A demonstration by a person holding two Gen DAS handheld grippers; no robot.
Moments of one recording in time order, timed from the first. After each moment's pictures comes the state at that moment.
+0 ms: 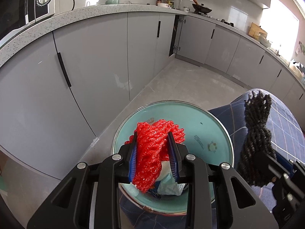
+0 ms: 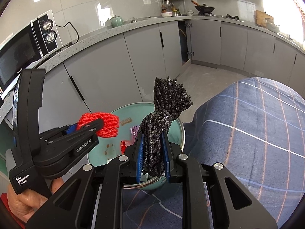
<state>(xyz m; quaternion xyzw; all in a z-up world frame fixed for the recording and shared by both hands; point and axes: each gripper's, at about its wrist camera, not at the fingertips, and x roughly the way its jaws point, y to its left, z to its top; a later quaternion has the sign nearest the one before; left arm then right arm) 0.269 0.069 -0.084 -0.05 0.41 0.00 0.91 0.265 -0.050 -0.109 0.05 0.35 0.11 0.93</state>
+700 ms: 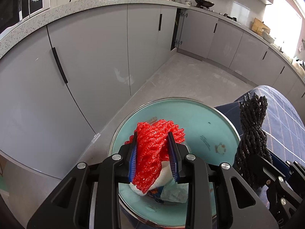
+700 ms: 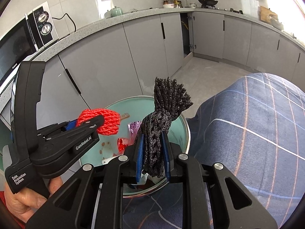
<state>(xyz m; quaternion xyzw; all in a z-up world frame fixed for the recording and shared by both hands) 0.291 0.076 -0.106 -0.04 0.43 0.00 0.90 0.294 -0.043 -0.129 0.04 0.38 0.12 0.92</state>
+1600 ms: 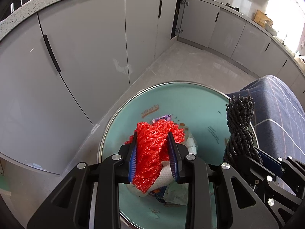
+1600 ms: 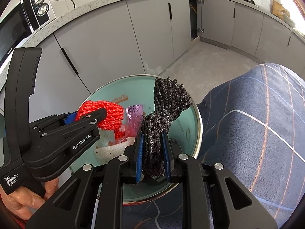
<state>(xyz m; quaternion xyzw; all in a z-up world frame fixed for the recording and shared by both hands) 0.322 0.075 -0.135 -0.04 0.47 0.00 0.88 0.327 -0.028 -0.164 0.02 0.44 0.14 0.89</state>
